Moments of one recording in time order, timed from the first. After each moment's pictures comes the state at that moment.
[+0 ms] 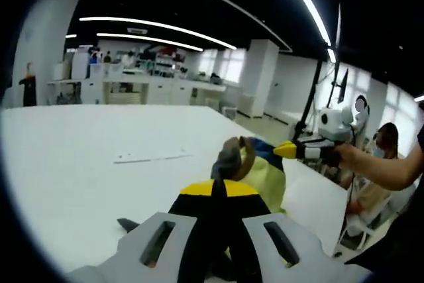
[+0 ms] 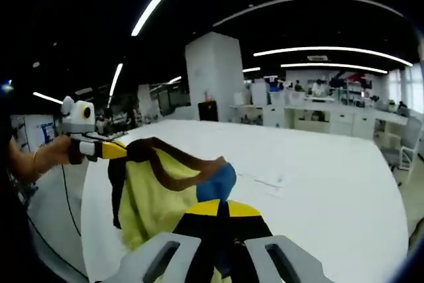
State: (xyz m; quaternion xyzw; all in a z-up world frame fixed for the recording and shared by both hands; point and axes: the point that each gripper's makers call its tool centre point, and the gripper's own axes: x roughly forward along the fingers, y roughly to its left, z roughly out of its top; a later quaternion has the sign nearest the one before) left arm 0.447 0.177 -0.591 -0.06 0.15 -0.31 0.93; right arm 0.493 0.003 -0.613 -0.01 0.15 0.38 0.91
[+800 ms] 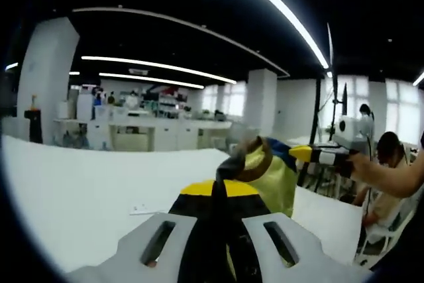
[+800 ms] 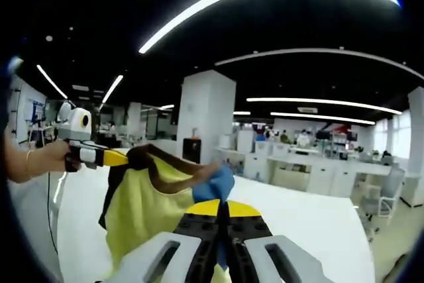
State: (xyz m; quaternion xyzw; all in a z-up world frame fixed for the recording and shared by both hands) left arm 0.475 0.191 -0.515 -0.05 0.03 -0.29 0.95; right arm 0.500 0.003 -0.511 -0.05 0.00 0.33 0.94
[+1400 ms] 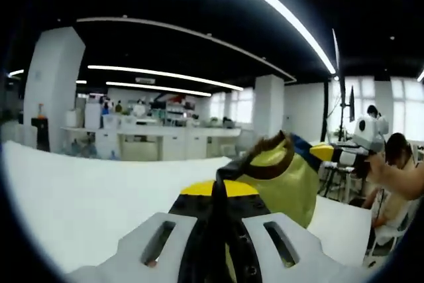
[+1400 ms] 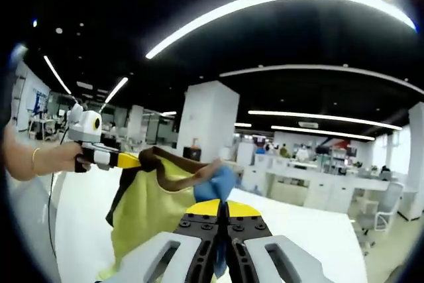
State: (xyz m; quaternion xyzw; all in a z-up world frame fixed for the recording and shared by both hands) left arm 0.492 0.212 -0.507 -0.03 0.02 -0.26 0.96; right arm 0.488 0.015 -0.495 -0.07 -0.03 0.34 0.94
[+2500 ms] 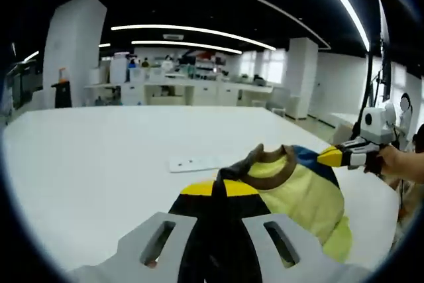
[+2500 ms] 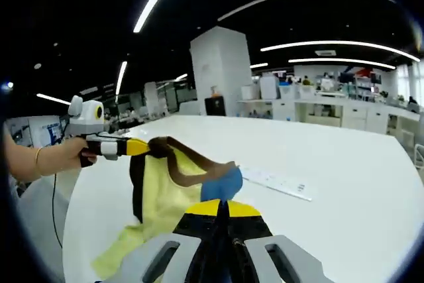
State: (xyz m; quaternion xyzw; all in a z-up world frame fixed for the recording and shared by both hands) left arm 0.569 0.266 -0.664 -0.03 0.17 -0.17 0.97; right arm 0.583 0.080 -0.682 0.00 0.18 0.41 0.89
